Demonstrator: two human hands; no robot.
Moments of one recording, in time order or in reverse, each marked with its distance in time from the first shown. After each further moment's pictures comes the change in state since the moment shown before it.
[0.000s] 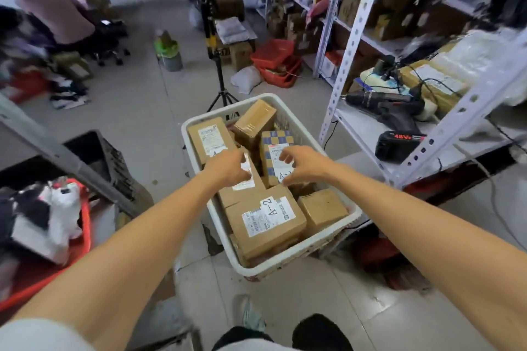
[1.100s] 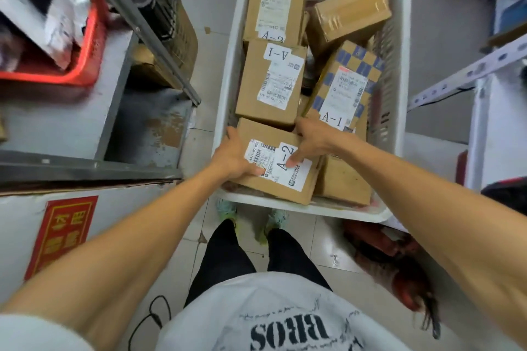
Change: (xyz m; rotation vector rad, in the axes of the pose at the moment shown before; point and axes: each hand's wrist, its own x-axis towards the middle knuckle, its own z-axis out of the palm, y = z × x) left_hand 0.007 -0.019 0.202 -0.735 -0.042 -0.719; right_hand 0.133 0.068 0.116 -0.317 -0.681 -0.176
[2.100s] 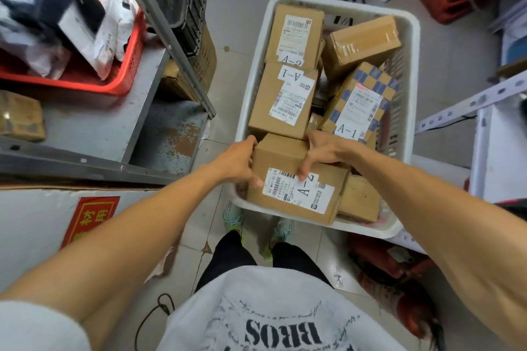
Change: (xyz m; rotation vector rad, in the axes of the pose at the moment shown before) left_hand -0.029 0.002 -0.052 0.113 -0.162 0.219; right_hand -0.030 -0.029 -0.027 0.302 -0.172 0.000
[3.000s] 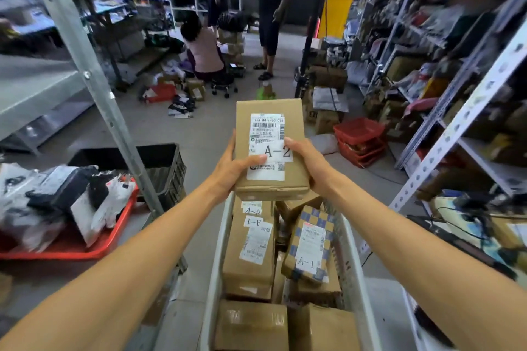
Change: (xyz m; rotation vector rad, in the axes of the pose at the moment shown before) left_hand -0.027 0.184 -0.172 -0.832 0.360 0.601; right_hand -0.148 -0.097 -0.144 0.924 0.624 -0.665
